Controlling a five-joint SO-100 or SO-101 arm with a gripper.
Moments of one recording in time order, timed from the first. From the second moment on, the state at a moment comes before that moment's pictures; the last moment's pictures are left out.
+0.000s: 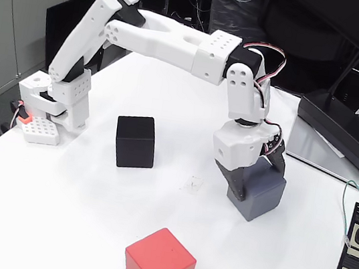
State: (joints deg) arm -1.9 59.6 62.2 68.7 -58.2
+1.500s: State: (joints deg) arm 9.2 87.0 61.8 87.3 -58.6
